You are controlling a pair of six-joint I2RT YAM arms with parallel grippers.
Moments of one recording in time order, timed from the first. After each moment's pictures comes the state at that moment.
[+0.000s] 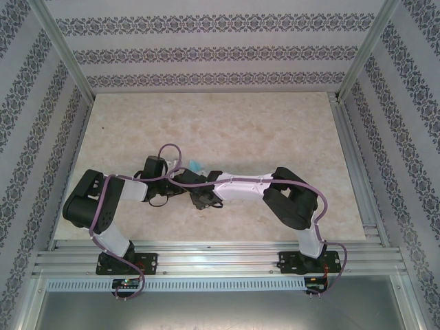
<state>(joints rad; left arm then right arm) -0.29 1.67 0.52 0.28 0.68 -0.59 1.06 2.01 1.33 -0.64 0.18 0.61</state>
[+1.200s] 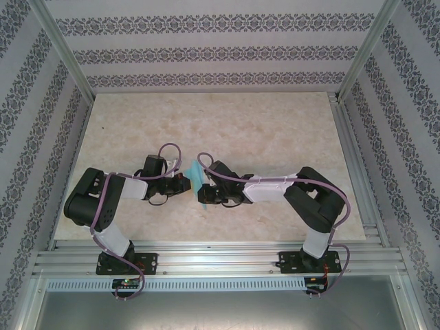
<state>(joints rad) -0.28 1.70 0.55 0.26 0.70 -0.60 0.90 1.80 0.91 -0.01 -0.28 0.80</state>
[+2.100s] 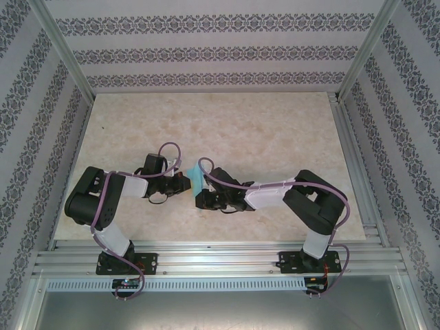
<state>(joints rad) -0.27 1.72 0.57 0.21 0.71 -0.62 0.95 1.78 0.83 0.14 -0.31 0.90</state>
